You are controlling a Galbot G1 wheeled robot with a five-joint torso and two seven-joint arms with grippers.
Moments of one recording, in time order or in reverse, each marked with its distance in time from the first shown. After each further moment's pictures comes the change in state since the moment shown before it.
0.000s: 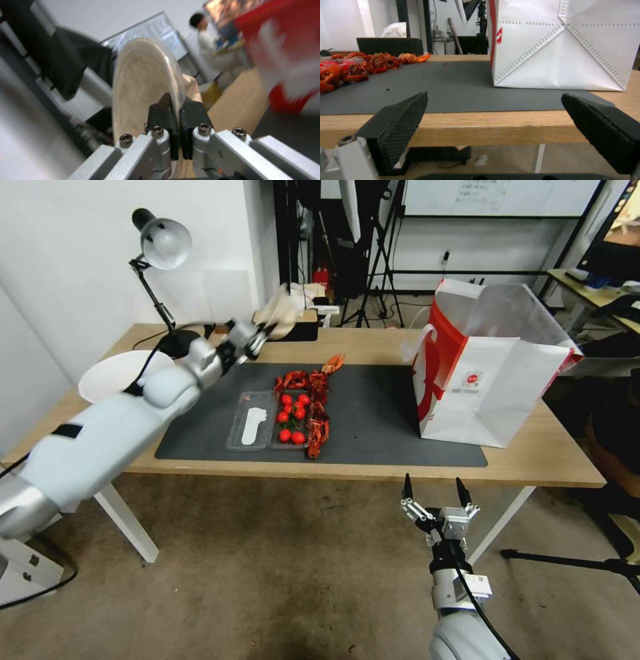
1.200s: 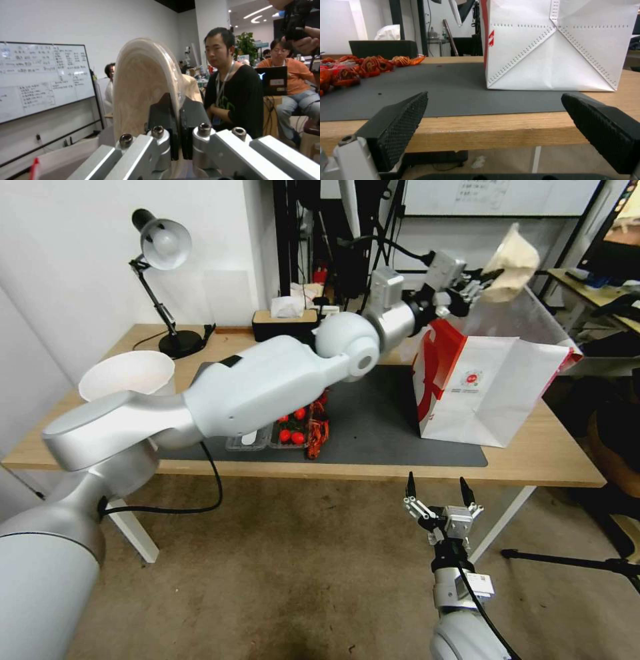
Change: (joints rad) left arm -0.451 -0.612 0.369 -0.070 -0.682 0.142 -0.122; right arm -0.001 0.022 0.016 0.004 -0.005 -0.001 0.004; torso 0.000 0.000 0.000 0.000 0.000
